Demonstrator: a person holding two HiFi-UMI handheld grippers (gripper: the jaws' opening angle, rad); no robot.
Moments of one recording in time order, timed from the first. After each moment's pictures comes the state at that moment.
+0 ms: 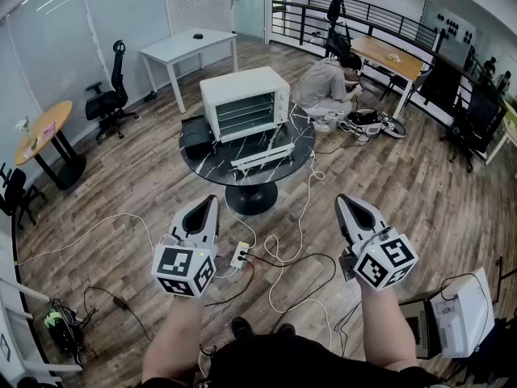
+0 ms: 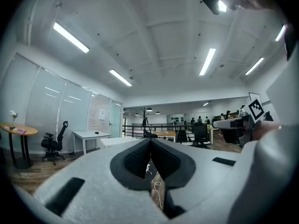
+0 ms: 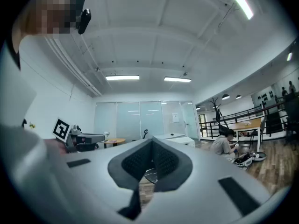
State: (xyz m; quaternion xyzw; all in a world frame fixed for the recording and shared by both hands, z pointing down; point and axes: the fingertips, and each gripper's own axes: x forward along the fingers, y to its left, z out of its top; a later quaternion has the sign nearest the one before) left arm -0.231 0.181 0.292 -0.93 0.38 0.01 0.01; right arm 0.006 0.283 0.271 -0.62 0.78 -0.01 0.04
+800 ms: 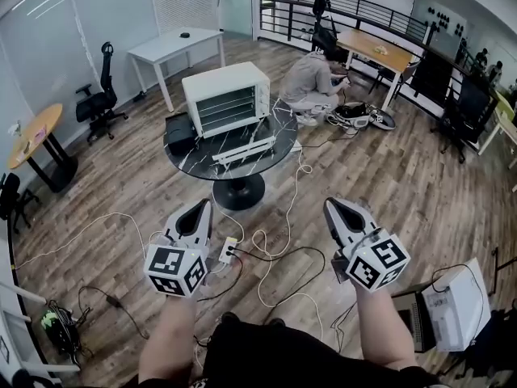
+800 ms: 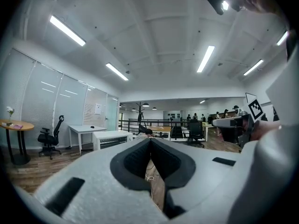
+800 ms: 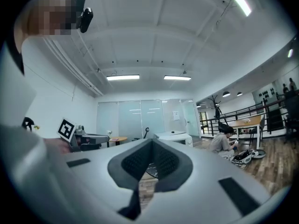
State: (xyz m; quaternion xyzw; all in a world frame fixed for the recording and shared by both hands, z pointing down) left arm -0.186 0.223 0.313 -0.93 0.36 -0.02 -0.01; right arm 0.041 0.330 0.287 -0.61 0.79 -0.03 0.04
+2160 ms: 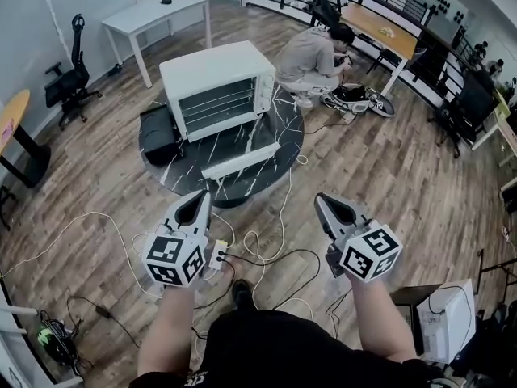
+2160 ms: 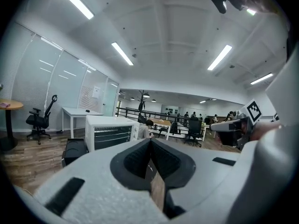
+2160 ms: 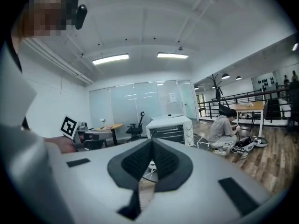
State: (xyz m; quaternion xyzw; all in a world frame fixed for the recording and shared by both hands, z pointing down) left arm -0.130 -0.031 0.396 -0.94 0.33 -0.05 -0.09; right arm 0.077 0.077 0.365 -0.61 0.79 -0.12 -0.03
